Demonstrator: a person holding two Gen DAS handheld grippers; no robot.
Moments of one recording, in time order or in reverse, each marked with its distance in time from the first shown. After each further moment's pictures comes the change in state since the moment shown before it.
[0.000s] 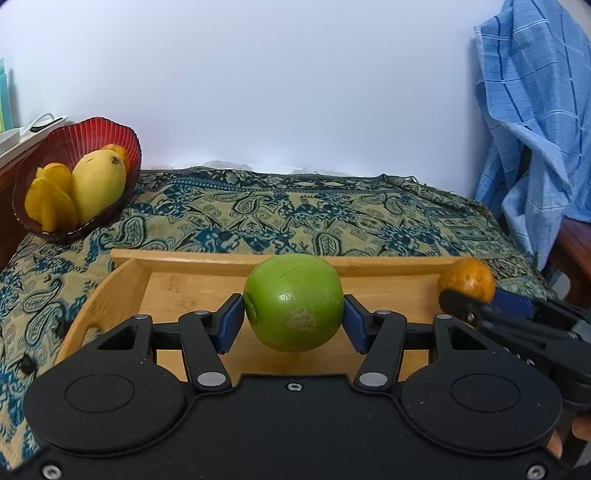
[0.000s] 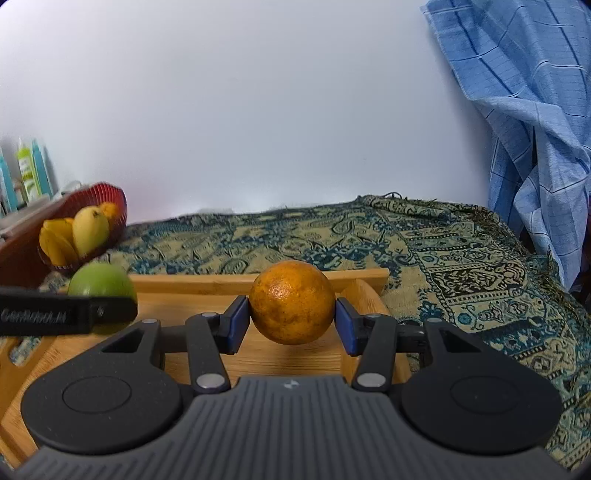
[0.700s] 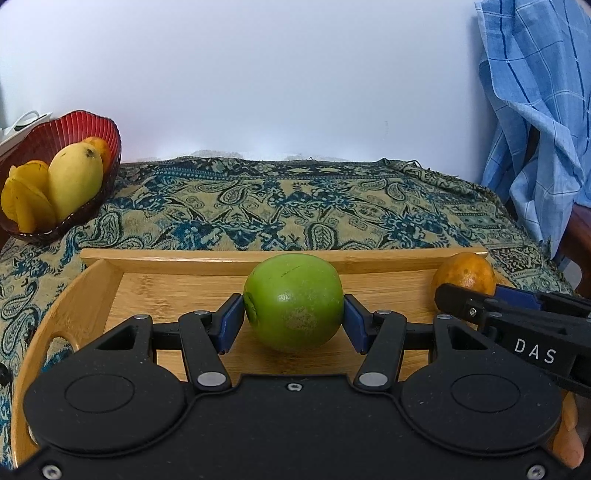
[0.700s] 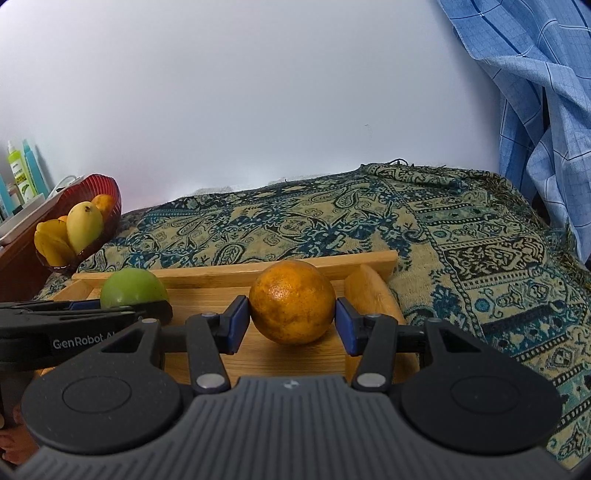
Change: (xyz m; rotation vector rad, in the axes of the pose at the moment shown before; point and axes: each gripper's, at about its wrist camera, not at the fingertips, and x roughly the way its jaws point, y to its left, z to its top) left arm 0.032 -0.012 -0.001 0.029 0.032 0.009; right arm 0.021 -0.008 0.009 0.065 0.094 0.027
